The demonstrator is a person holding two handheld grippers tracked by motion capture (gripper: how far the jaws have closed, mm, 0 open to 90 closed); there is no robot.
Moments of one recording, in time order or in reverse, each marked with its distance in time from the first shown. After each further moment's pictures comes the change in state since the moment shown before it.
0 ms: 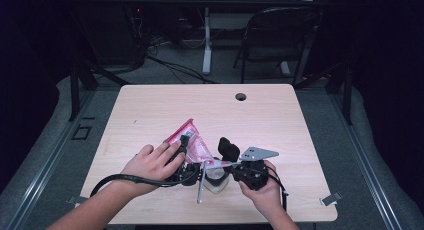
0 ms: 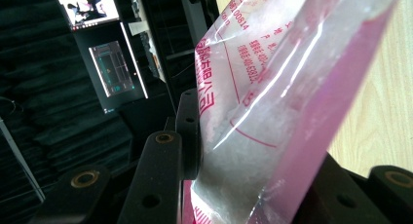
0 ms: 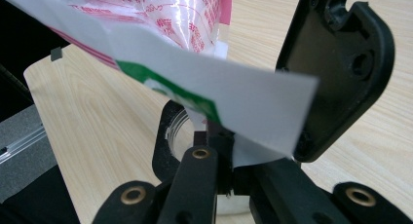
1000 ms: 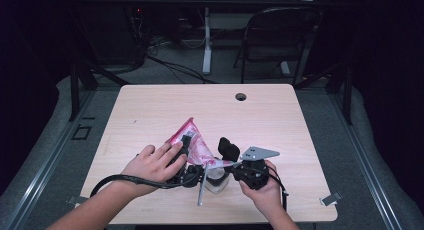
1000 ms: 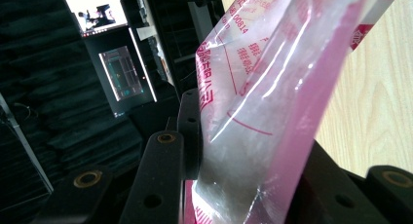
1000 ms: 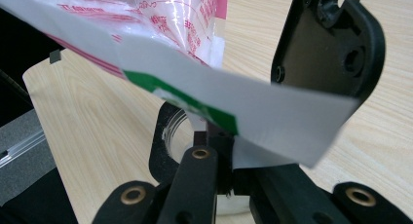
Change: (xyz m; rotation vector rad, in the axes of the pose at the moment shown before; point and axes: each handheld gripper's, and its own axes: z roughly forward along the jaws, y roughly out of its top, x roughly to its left) left arm 0.002 0.003 -0.005 -0.008 0.028 0.025; right arm -0.002 -0.001 0.000 -0.002 -0.003 0.008
